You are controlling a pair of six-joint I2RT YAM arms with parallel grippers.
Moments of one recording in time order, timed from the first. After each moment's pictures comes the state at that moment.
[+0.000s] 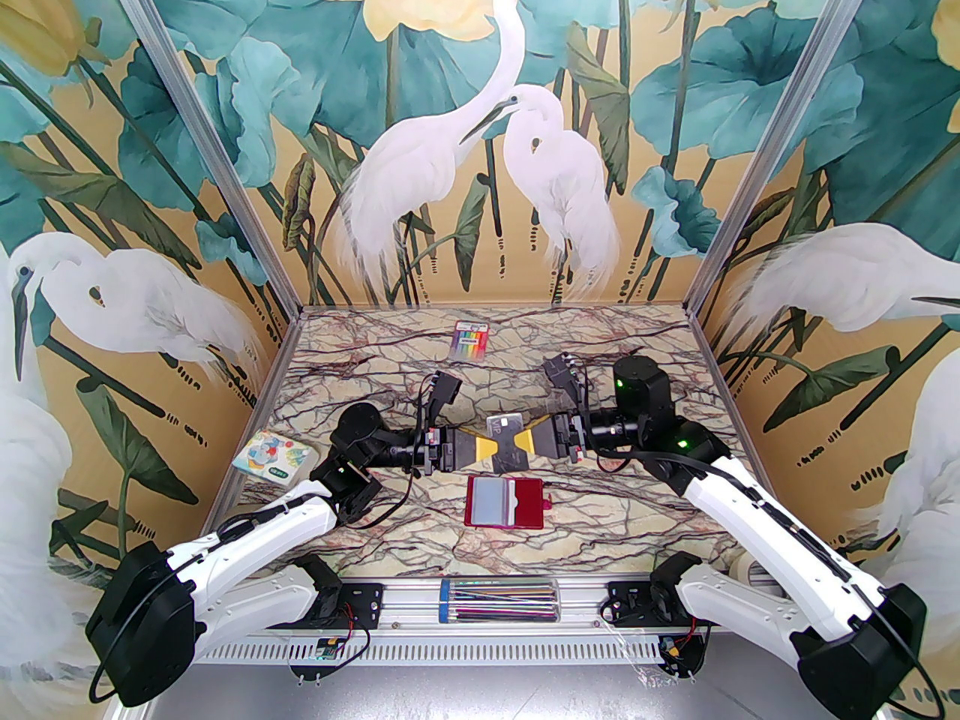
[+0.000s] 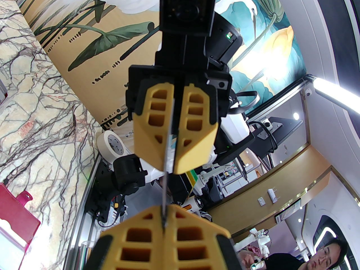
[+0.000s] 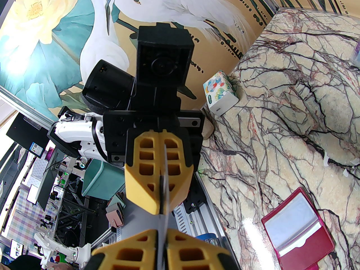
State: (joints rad) left arm -0.66 1.08 0.57 0.64 0.93 -1.08; right arm 0.52 1.03 0.92 -0.30 -1.05 0.54
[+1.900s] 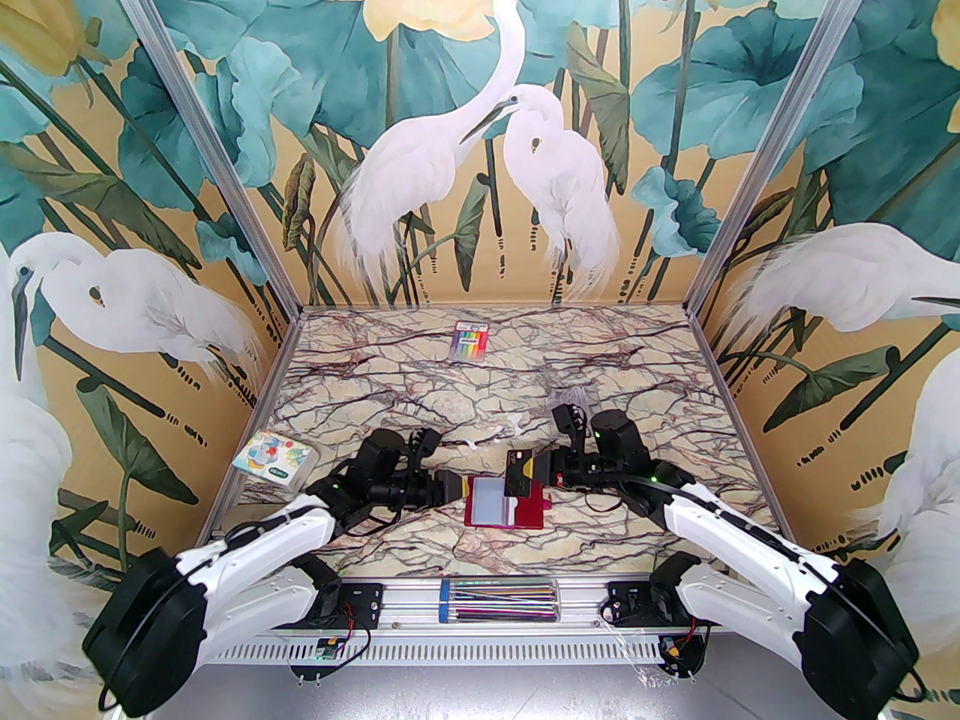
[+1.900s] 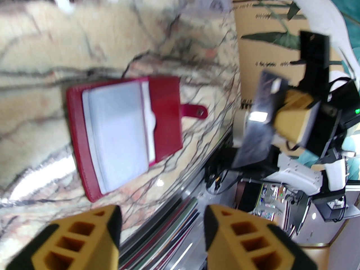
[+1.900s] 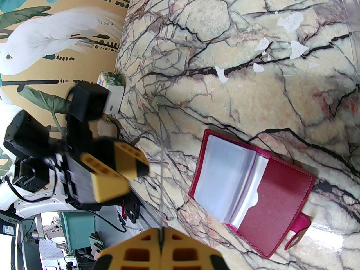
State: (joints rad) left arm -0.61 1.10 0.40 -0.05 0.65 -0.85; right arm 0.55 1.02 0.50 -0.10 -0.66 0.84
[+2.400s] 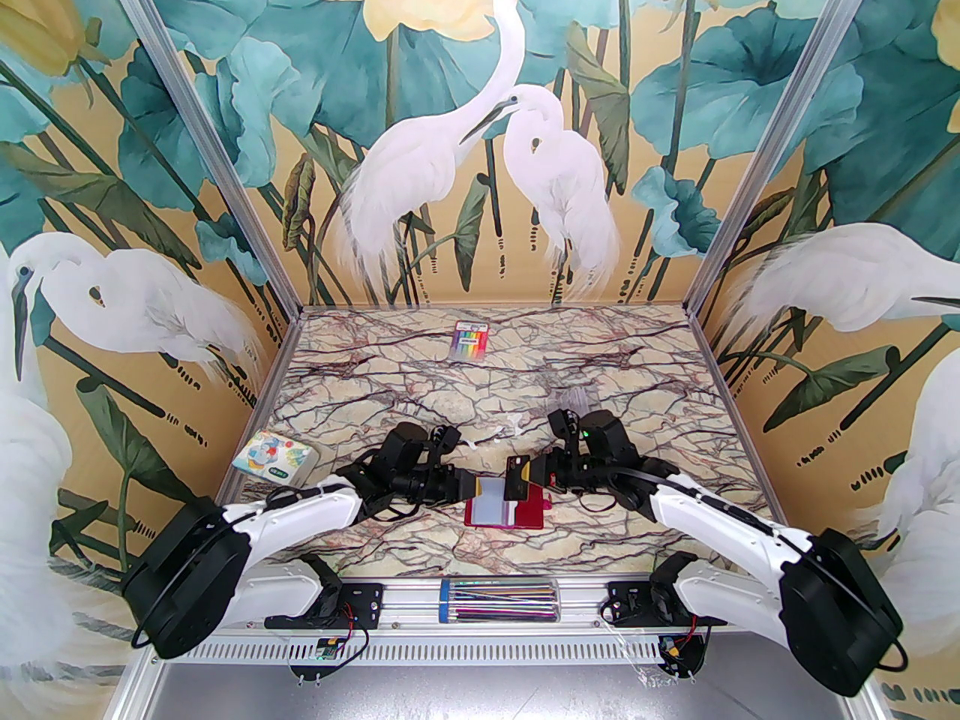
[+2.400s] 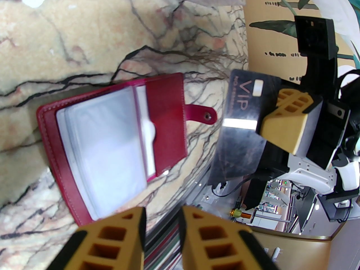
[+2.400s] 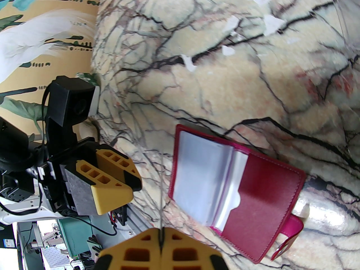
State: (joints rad) left arm -0.68 1.33 0.47 0.06 0.63 -0.86; right arm 0.57 1.16 0.50 -0.10 -0.63 0.86
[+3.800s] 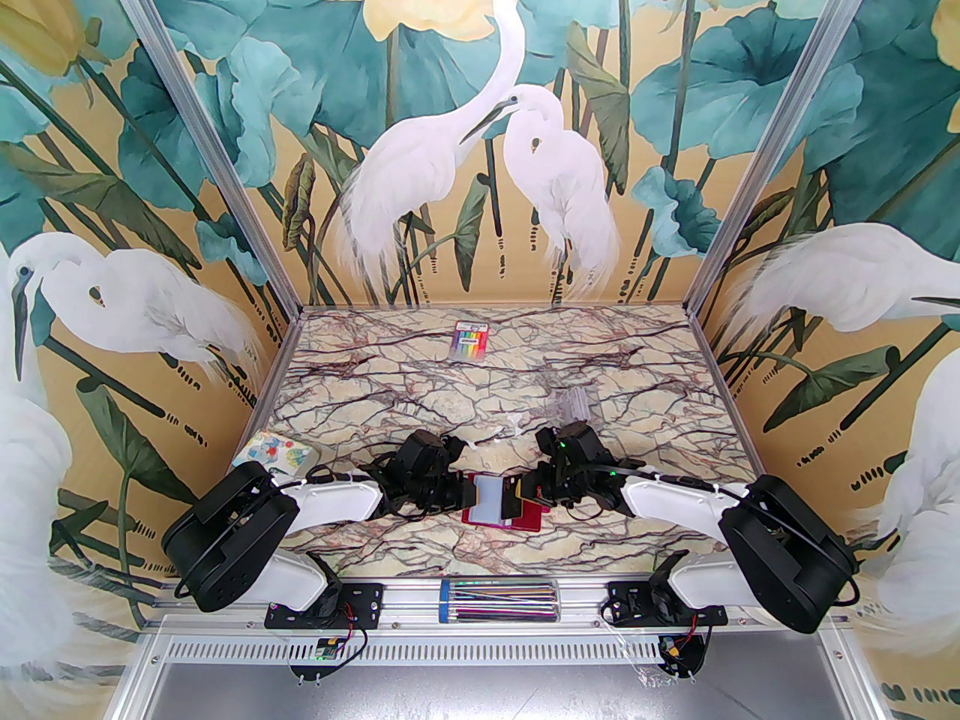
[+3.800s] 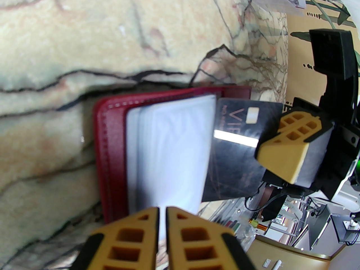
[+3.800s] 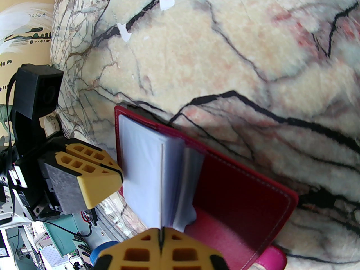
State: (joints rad) left arm -0.70 1.47 0.47 0.10 0.53 -0.86; right arm 0.64 1.37 0.47 0.02 -0.59 0.88
